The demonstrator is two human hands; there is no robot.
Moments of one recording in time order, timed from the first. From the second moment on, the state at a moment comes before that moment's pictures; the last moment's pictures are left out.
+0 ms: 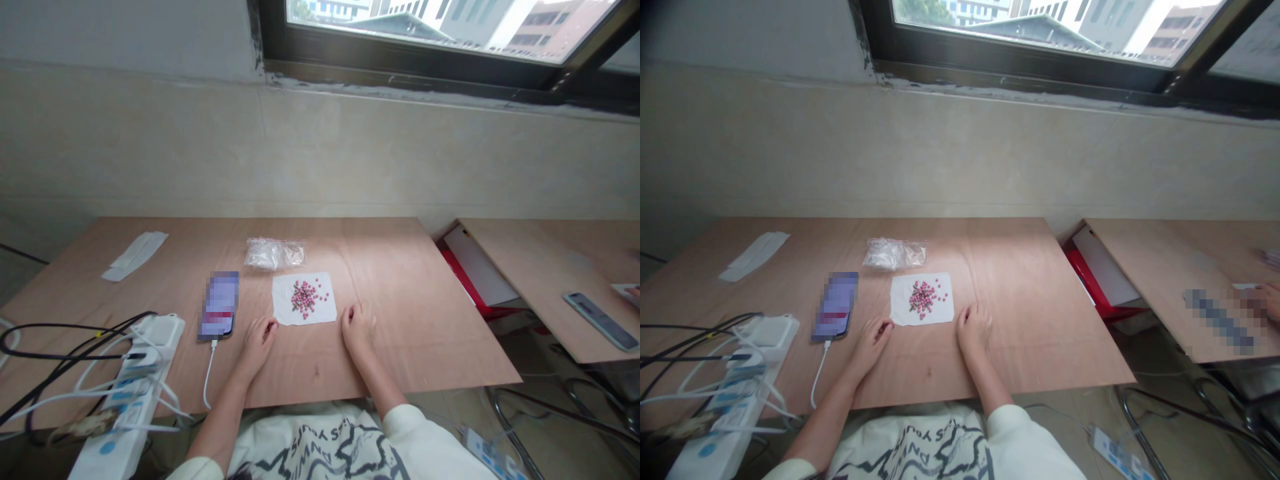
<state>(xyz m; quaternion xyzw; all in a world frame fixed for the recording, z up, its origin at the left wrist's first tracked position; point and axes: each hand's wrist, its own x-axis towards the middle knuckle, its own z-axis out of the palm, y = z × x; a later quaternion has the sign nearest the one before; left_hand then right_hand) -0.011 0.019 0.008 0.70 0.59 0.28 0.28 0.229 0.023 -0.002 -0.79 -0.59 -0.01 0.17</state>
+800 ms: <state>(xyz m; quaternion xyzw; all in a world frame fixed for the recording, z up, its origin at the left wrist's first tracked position) -0.010 0.017 0.009 0.71 0.59 0.28 0.27 0.230 0.024 -0.003 -0.78 -0.59 -0.02 0.19</state>
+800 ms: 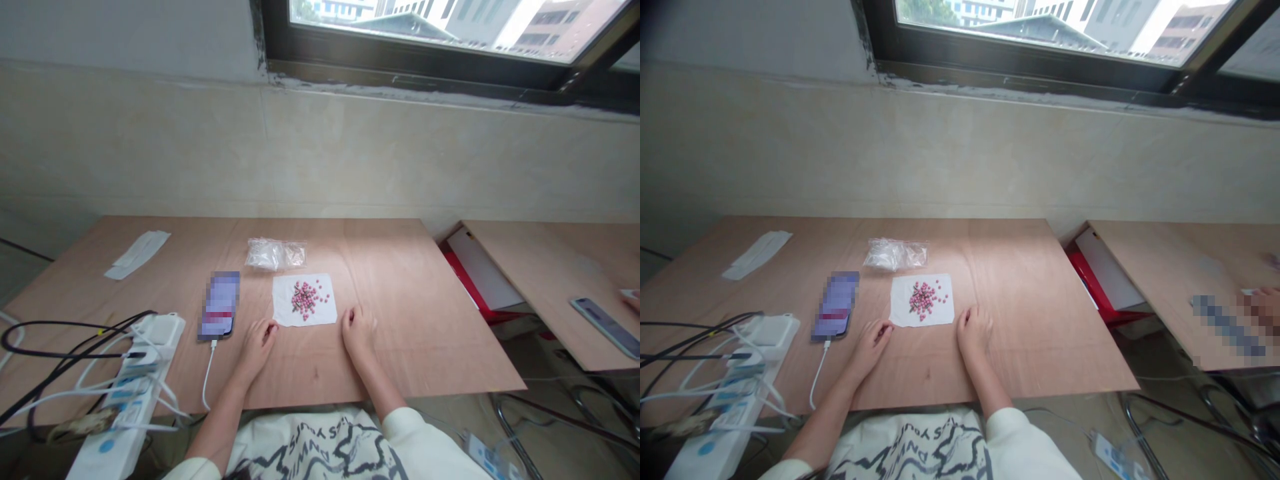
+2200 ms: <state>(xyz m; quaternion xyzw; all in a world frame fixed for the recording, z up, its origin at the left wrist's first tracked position) -0.021 0.024 0.018 0.58 0.61 0.30 0.45 0.161 0.179 0.036 -0.78 -0.52 0.20 0.28</state>
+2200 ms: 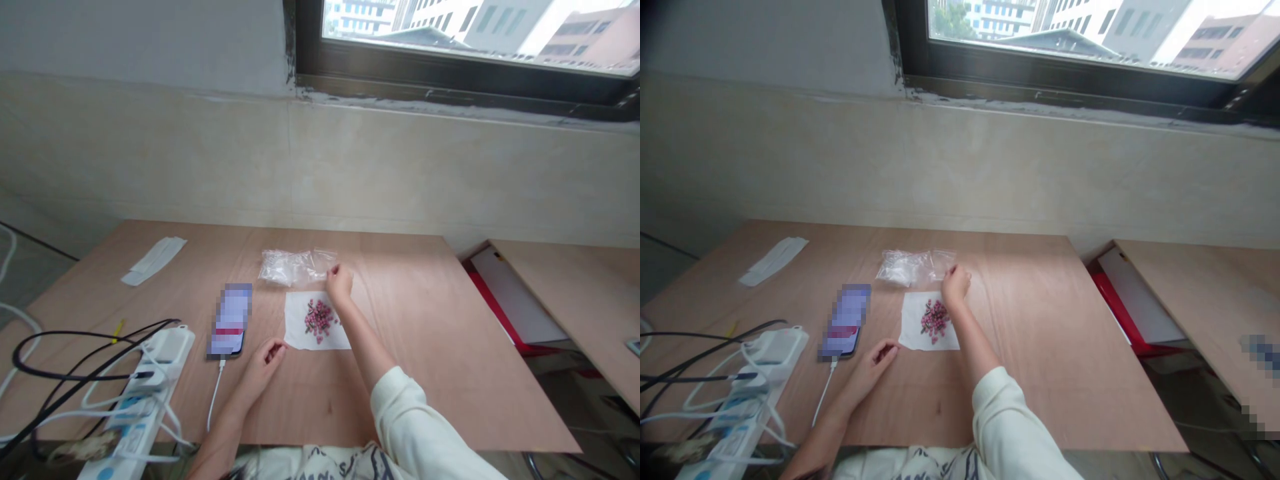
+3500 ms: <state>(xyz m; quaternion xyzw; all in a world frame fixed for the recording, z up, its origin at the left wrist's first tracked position) 0.000 0.025 0.104 0.66 0.50 0.24 0.51 0.155 0.021 0.103 -0.49 -0.59 0.58 0.29</state>
